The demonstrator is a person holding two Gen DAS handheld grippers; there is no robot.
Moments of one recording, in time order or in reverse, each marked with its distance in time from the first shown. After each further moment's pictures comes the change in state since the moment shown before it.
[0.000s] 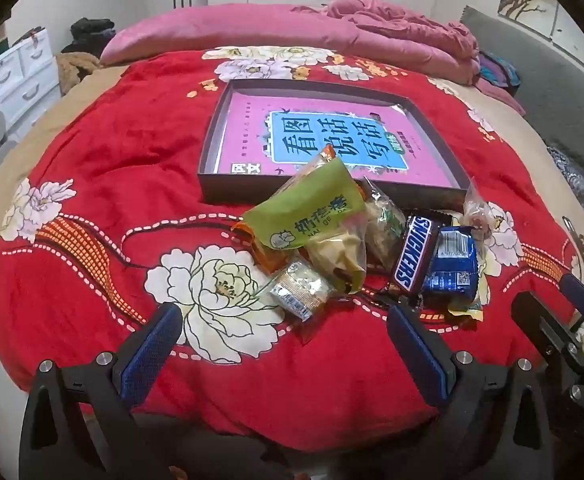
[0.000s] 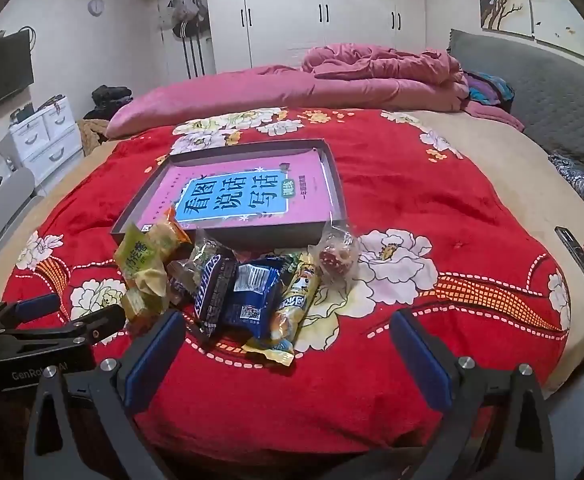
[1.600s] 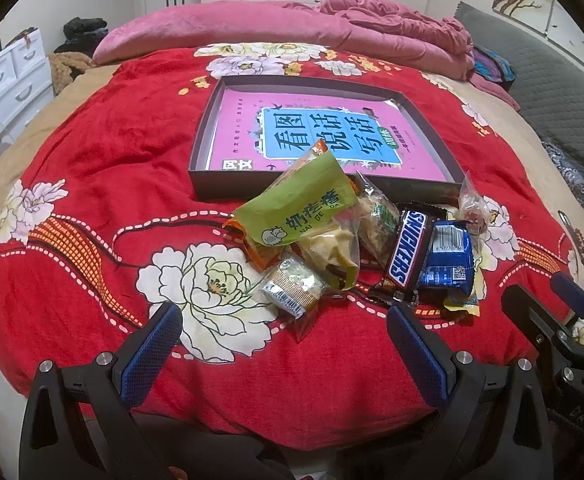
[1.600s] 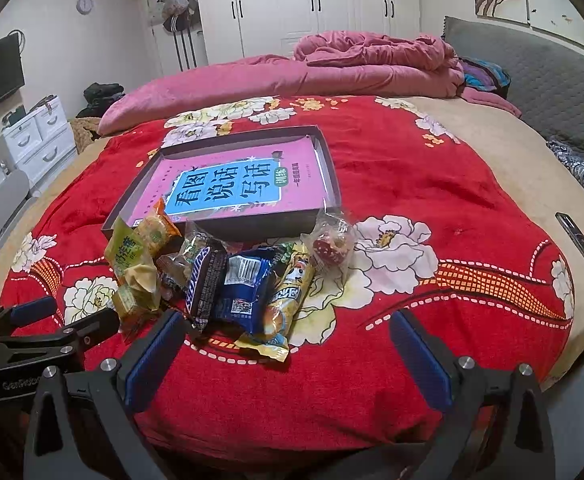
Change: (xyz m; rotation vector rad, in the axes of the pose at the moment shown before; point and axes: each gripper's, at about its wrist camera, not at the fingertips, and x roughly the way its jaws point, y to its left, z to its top) left arm 0.002 -0.003 -0.001 0.013 0.008 -0.017; right arm 0.009 -0.004 -0.002 0.030 0.034 -0.011
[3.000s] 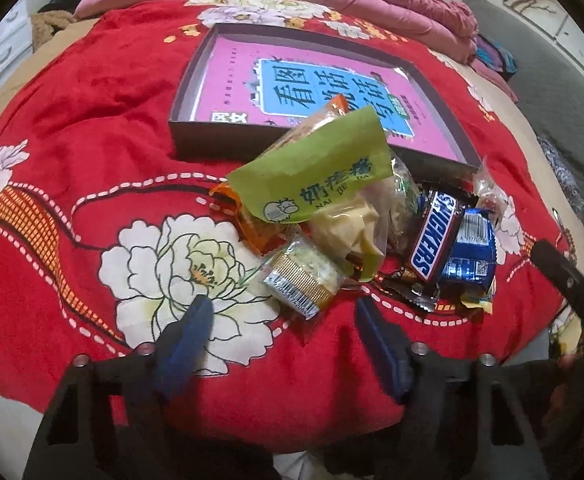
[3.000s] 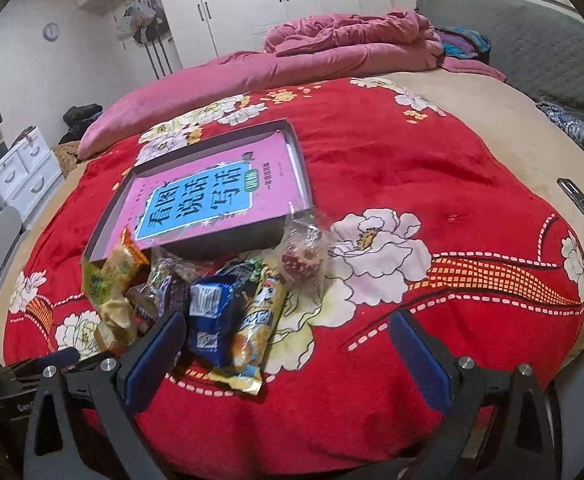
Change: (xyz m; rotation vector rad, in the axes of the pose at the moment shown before) left arm 0.046 0.015 0.009 -0.043 0.154 -0.092; right arm 0.026 -0.036 0.018 0.147 0.034 0.013
